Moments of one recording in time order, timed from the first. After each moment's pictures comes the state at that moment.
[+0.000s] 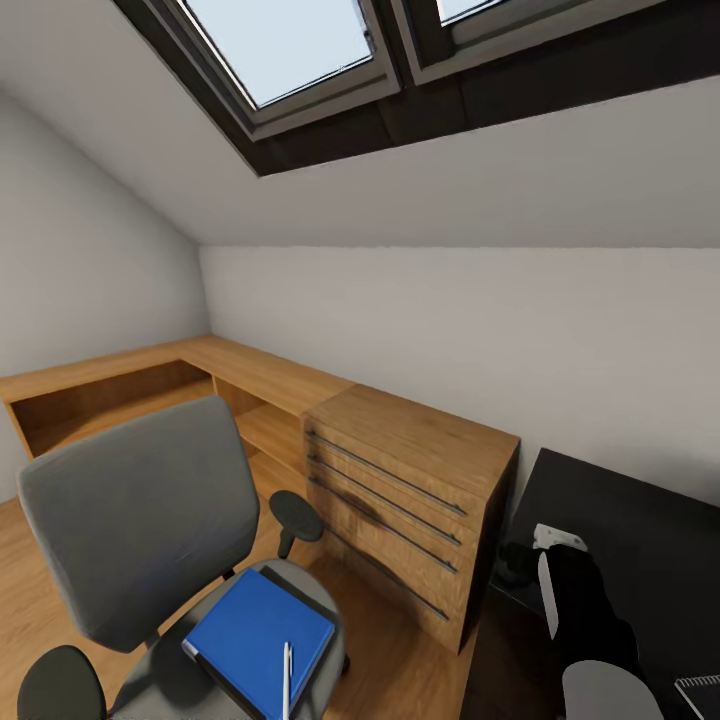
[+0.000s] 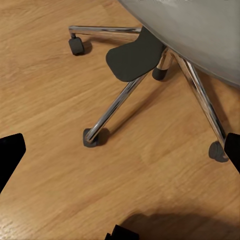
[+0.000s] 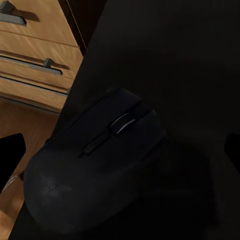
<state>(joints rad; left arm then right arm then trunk) -0.05 0.04 0.07 -0.02 0.33 -0.70 -0.03 -0.53 0.10 -0.52 -1.03 0.27 0.73 0.04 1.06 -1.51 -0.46</state>
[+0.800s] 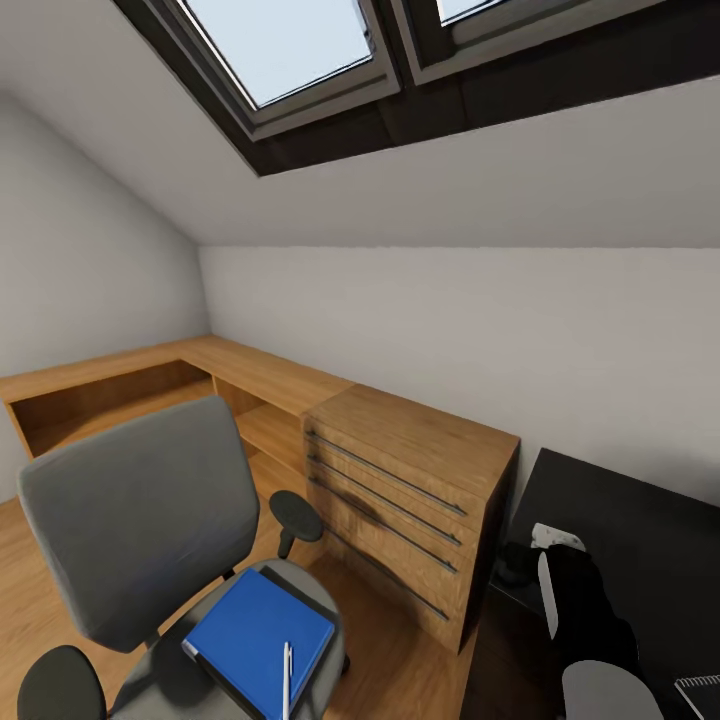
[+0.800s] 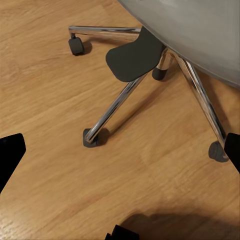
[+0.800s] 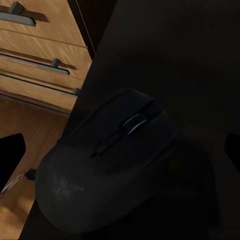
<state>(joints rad) -0.05 0.04 0.07 -0.02 0.33 -0.70 -0.04 -0.53 0.10 -0.52 -1.03 0.26 0.73 0.06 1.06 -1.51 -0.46</state>
